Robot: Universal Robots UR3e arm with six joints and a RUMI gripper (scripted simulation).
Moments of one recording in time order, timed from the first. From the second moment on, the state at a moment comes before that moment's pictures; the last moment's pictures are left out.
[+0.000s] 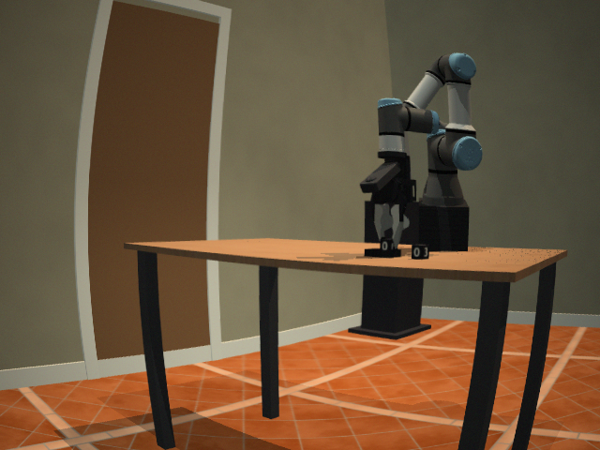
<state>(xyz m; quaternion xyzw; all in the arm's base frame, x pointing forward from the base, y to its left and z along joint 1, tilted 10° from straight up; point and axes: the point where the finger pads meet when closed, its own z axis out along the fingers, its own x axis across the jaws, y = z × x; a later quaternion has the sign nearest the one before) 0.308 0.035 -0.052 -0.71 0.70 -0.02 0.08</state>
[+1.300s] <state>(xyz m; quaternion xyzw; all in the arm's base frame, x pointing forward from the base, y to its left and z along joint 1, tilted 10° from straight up) 0.305 0.032 -0.029 -0.71 0.70 -0.02 0.08</state>
